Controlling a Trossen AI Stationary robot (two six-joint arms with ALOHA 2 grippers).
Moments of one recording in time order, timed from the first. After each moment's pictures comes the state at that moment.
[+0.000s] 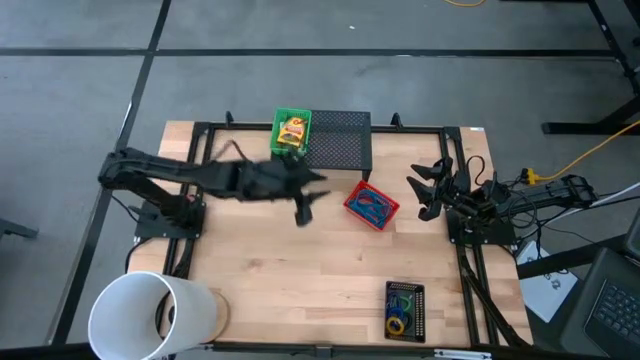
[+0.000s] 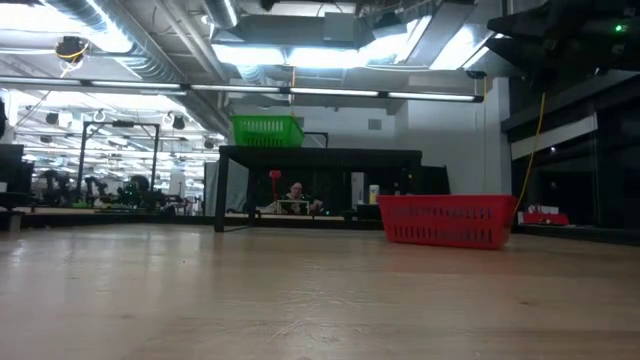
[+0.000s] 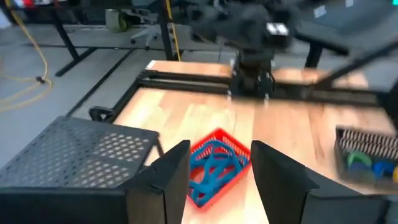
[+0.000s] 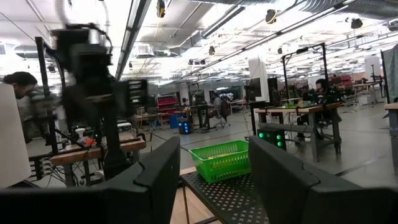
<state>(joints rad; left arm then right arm) -0.08 1.38 1.29 -0.24 -0.36 -0.08 0.20 0.39 0.07 0.70 0.56 -0.06</state>
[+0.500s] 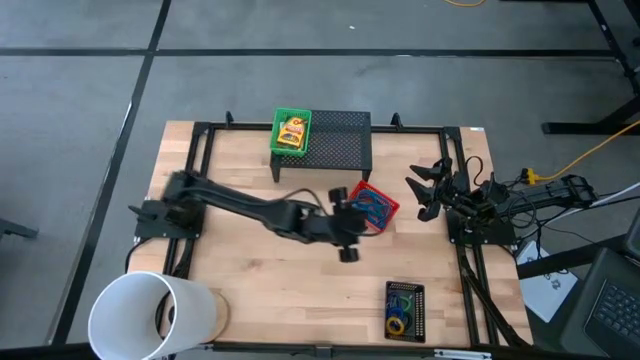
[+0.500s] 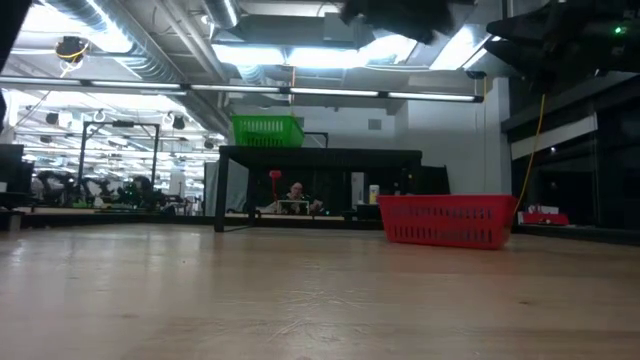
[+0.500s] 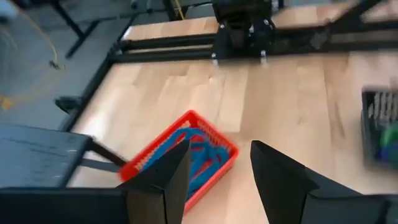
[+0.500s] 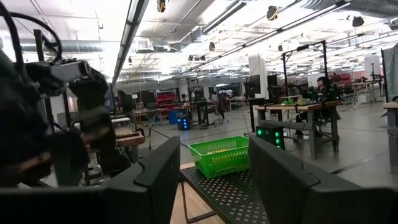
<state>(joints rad) -0.21 1.93 1.77 -0.43 -0.50 -0.07 0.20 0.39 0.07 0.68 0.56 -0.07</state>
